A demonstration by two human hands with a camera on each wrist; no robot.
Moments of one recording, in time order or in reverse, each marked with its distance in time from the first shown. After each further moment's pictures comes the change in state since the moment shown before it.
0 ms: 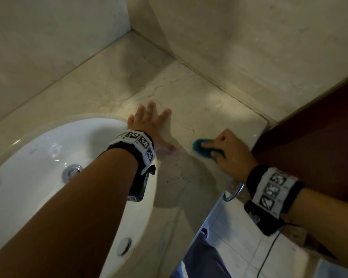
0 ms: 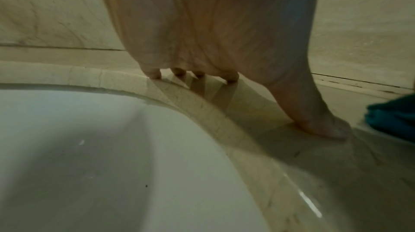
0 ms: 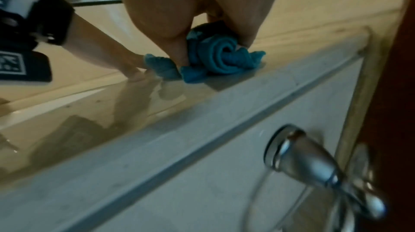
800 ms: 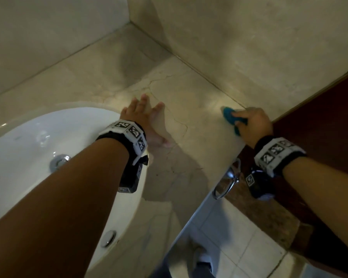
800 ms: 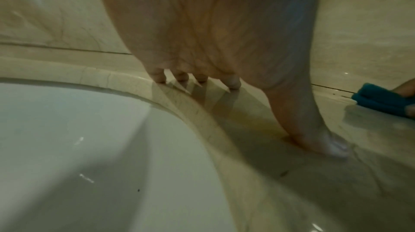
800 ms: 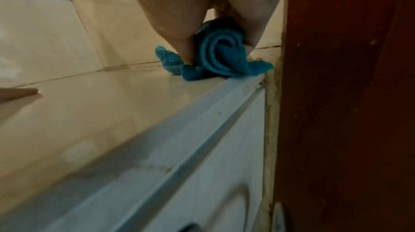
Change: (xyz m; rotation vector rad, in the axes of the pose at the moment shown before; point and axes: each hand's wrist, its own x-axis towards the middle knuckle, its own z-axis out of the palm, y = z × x) left_hand -0.005 0.002 0.001 -0.005 0.007 -0.021; right_hand 0.038 0.061 -0.039 -0.096 0.221 0.252
